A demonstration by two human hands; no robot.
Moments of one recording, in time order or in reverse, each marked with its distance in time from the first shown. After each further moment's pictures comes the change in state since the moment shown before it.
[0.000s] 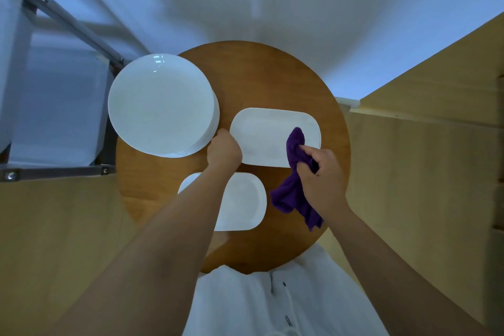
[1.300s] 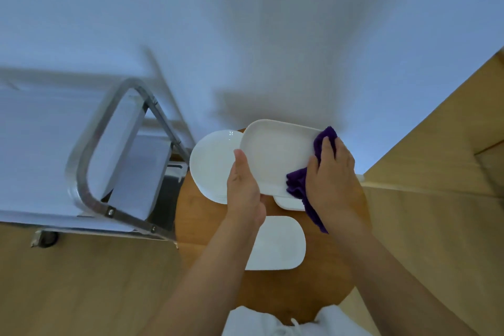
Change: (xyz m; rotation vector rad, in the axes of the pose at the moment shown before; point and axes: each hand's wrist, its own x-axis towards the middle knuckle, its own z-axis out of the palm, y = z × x) left_hand -0.173 -0.037 -0.143 -1.671 -0.011 0.016; right_hand -0.086 -0.151 0.010 -0.460 0.346 -0.205
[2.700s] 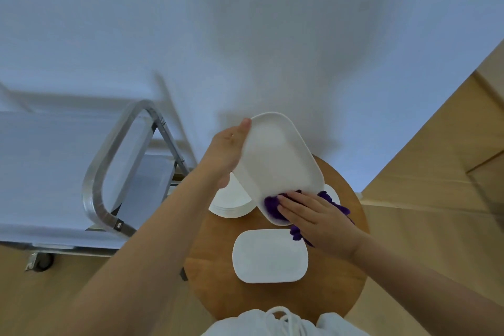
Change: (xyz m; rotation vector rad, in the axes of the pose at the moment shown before) left_hand 0.007 0.098 -0.008 0.649 -0.356 0.307; right_hand -0.033 0.044 0.005 -0.424 0.004 -1.229
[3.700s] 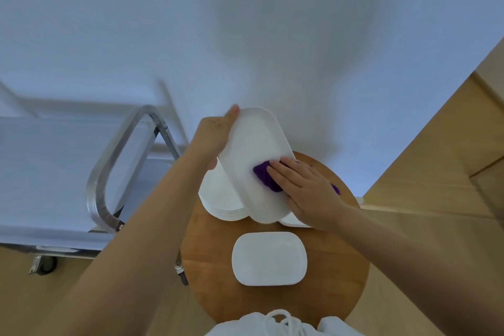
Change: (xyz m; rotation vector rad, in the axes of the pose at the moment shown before) left_hand 0.014 0.026 -0.013 0.057 0.118 0.013; right_hand 0.040 0.018 -0.021 0.089 0.249 0.177
